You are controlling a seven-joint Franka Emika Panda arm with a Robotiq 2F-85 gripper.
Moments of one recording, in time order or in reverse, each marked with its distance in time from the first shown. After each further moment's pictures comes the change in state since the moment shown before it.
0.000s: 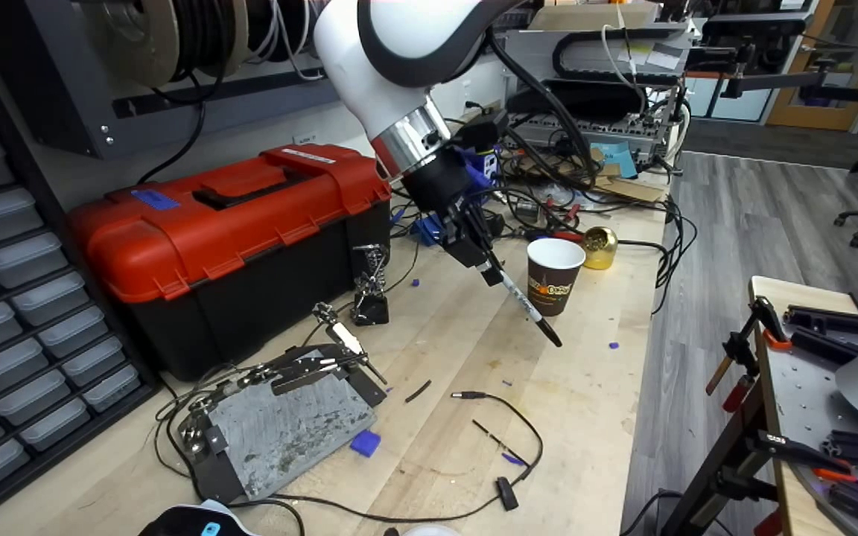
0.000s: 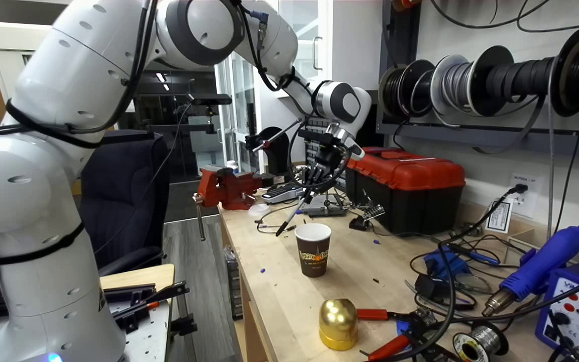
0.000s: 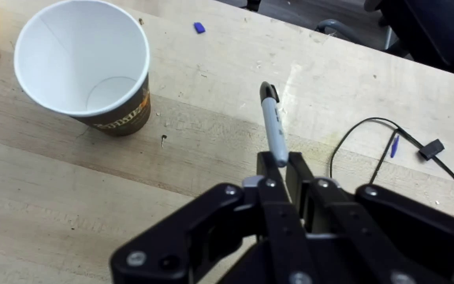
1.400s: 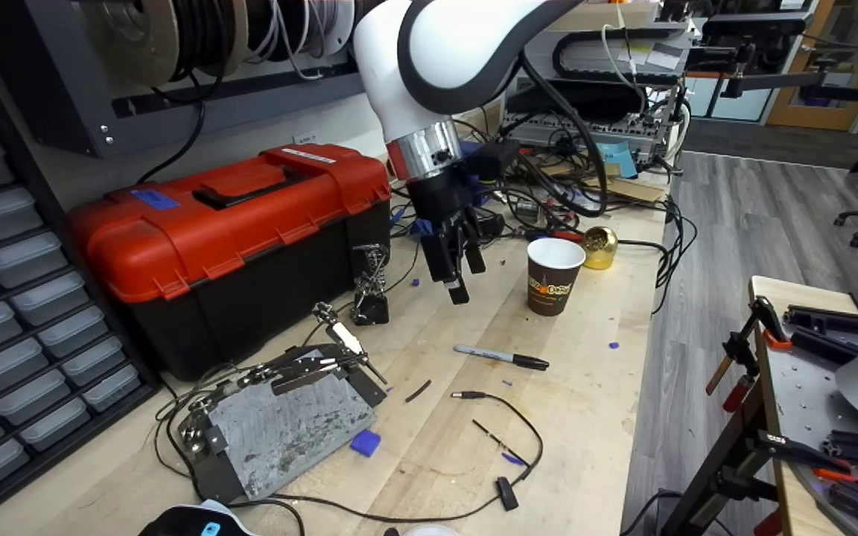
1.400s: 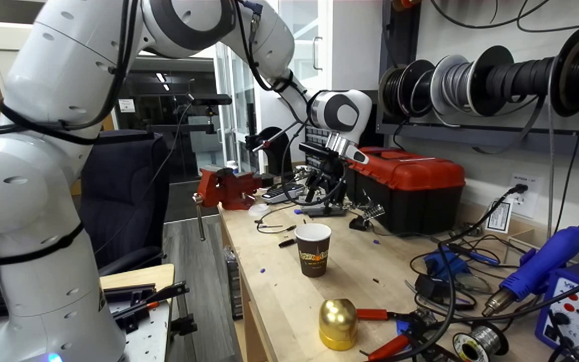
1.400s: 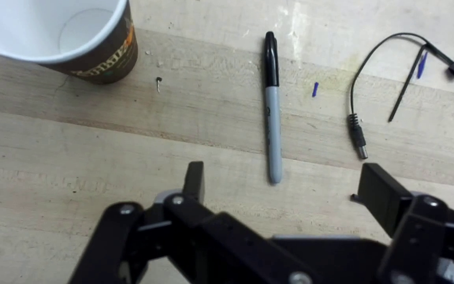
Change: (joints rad) arm -0.025 -0.088 -0.019 -0.210 0.048 0.349 0.036
